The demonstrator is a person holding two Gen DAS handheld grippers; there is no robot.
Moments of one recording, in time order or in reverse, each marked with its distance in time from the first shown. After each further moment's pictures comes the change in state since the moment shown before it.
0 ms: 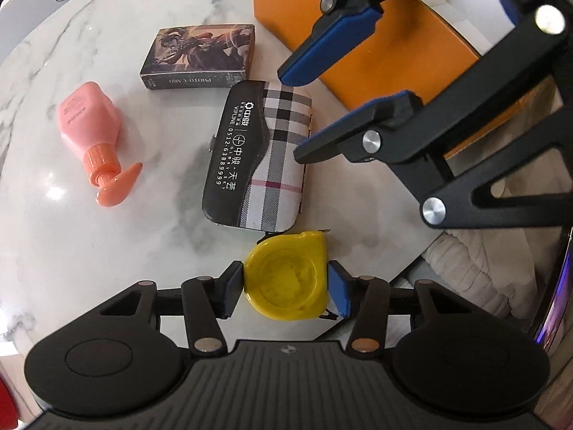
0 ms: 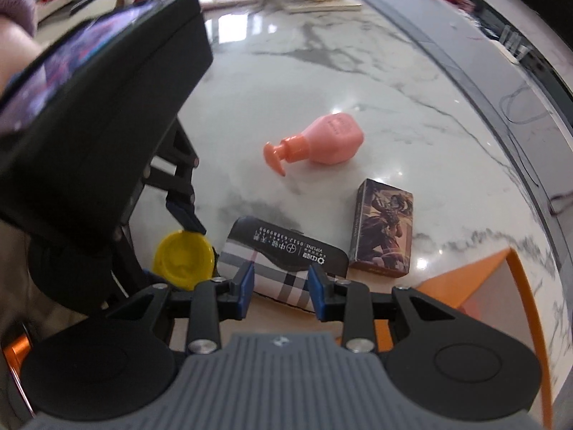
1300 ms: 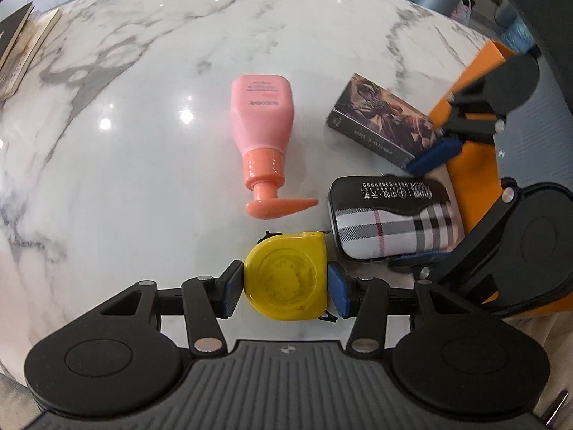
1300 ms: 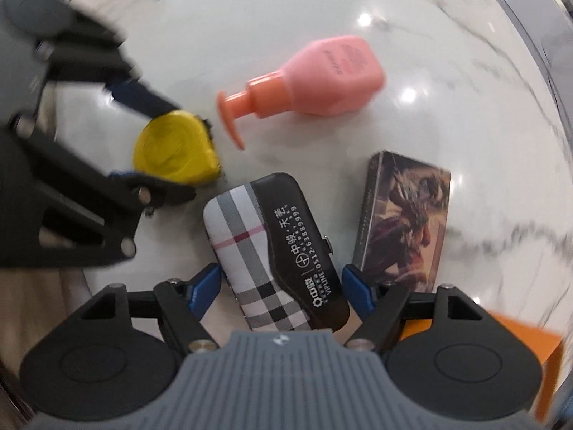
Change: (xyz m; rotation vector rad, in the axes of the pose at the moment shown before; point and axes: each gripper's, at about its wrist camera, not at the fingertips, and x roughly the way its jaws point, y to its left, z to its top) left arm -0.017 0.093 -0.031 -0.531 -0.189 0.050; right arm 0.100 -0.038 0.055 0.043 0.359 0.076
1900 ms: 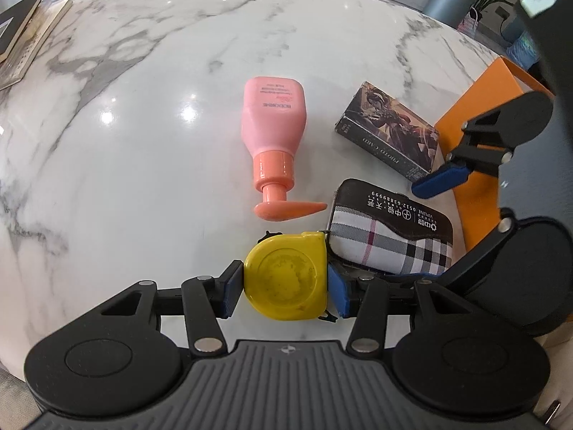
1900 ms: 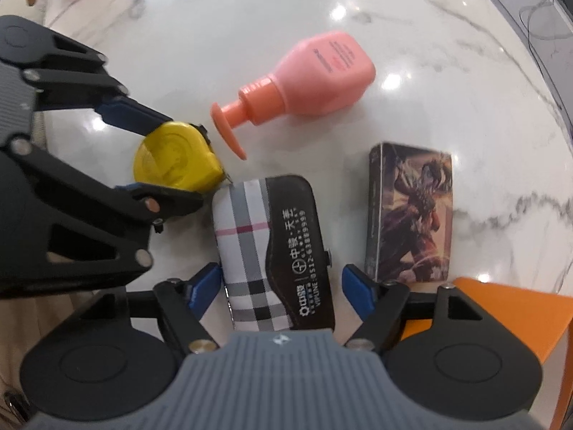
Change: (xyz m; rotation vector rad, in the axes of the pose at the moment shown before) left arm -0.002 0.002 0.001 -0.038 -0.008 -0.009; right arm 0.008 0.007 0.000 0.101 0.001 -0.012
